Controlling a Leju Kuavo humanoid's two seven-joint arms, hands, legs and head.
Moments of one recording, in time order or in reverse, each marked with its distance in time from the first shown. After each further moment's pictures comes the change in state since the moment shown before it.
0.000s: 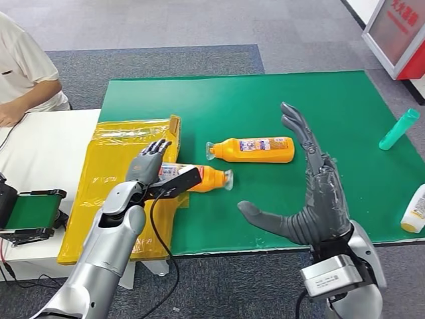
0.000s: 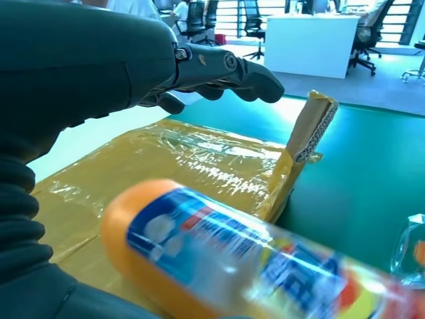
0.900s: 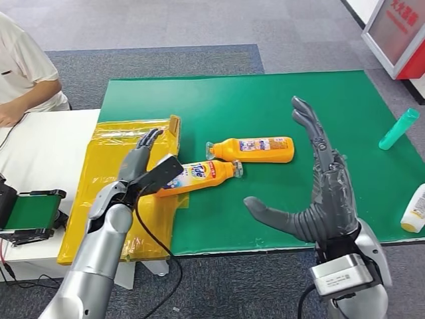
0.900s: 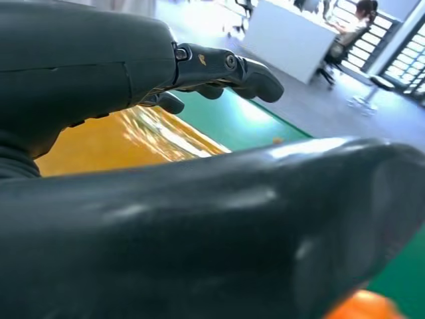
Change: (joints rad) left arm 0.067 -0.002 0.064 -0.160 0.342 -0.025 -0.152; right arm -0.010 0.000 -0.021 -0.008 -0.013 0.000 0.003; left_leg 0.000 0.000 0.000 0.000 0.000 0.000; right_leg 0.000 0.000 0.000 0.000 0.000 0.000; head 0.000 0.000
